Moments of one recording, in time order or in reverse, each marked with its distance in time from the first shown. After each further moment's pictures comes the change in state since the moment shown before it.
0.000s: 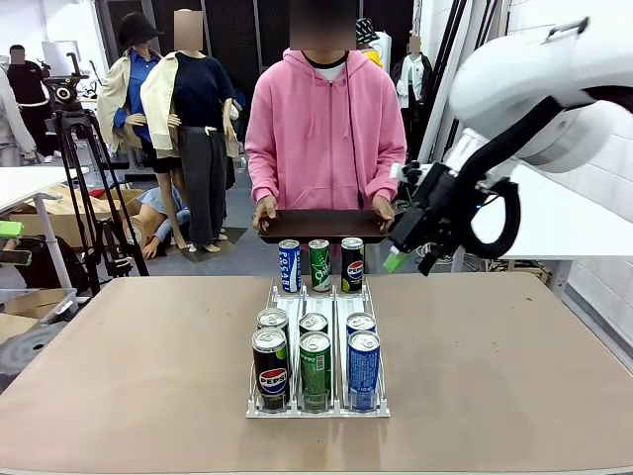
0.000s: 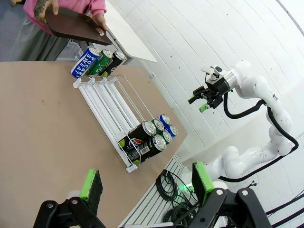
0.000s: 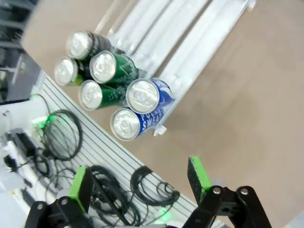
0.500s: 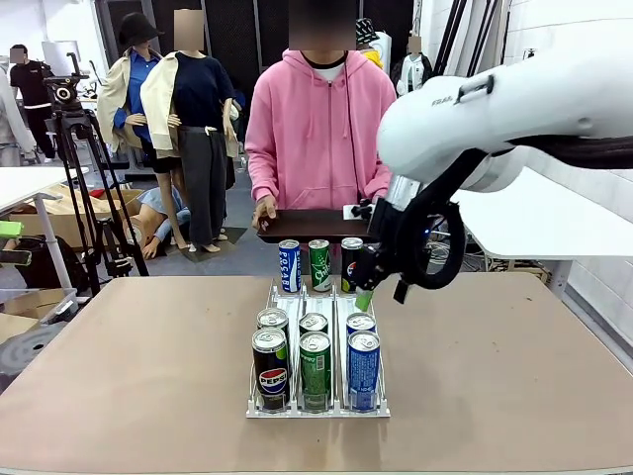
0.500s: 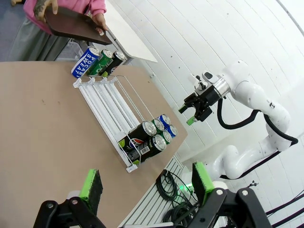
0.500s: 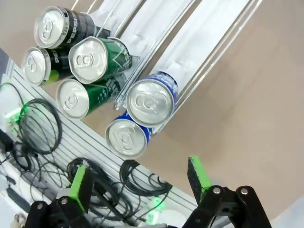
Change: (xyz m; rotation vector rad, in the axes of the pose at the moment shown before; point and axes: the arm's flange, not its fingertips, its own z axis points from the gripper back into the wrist) left arm 0.000 0.000 0.000 0.001 0.000 0.000; right arm 0.026 0.037 -0.069 -0.124 0.156 0.009
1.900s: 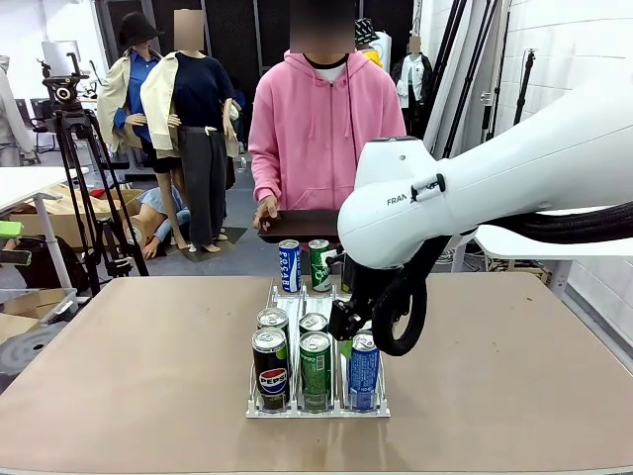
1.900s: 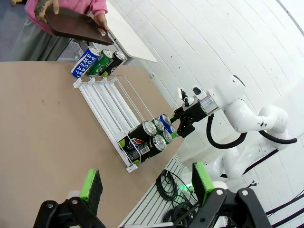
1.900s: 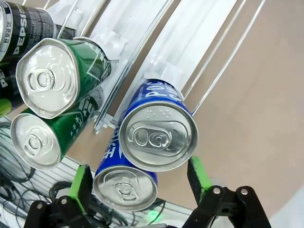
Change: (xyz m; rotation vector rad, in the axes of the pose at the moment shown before) left arm 0.000 0.000 0.000 0.000 0.000 0.000; right arm 0.002 0.029 -0.074 -0.189 0.013 -0.070
